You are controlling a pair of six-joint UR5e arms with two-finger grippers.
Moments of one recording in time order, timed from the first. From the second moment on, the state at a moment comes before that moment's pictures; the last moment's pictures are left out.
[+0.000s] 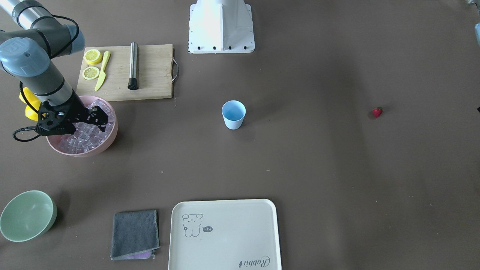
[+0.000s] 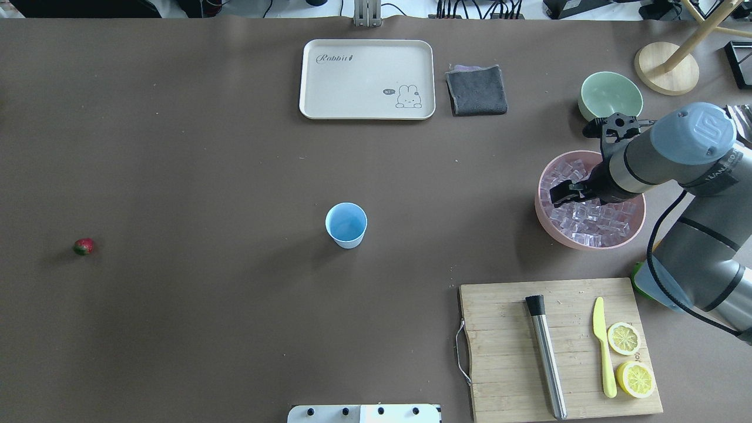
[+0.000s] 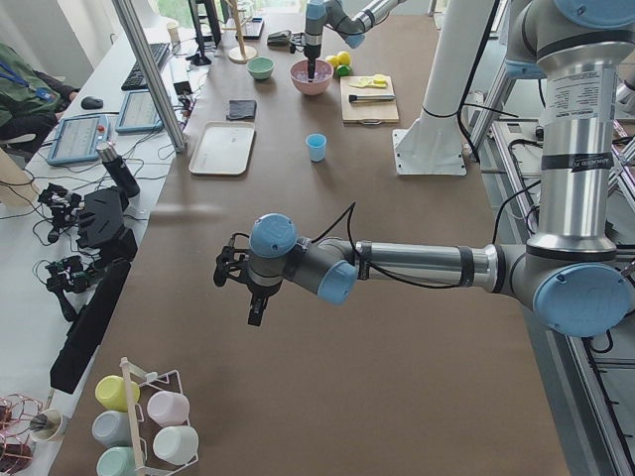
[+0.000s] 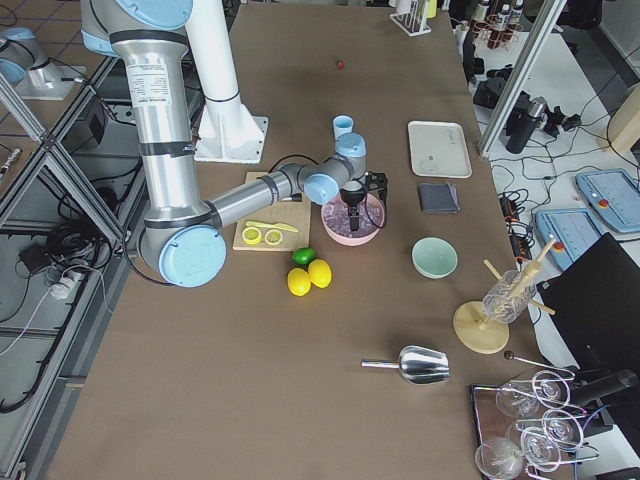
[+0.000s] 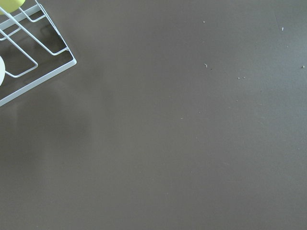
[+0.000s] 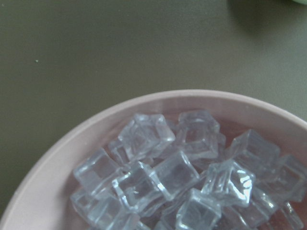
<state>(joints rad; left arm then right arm) -1.47 -1.53 -1.62 -2.01 -2.34 -0.29 0.80 -1.43 1.77 -1.24 2.01 0.91</state>
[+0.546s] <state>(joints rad) -1.47 -1.55 -1.62 -2.01 -2.35 -0.29 0.82 -1.43 1.79 -1.25 2.02 0.91</state>
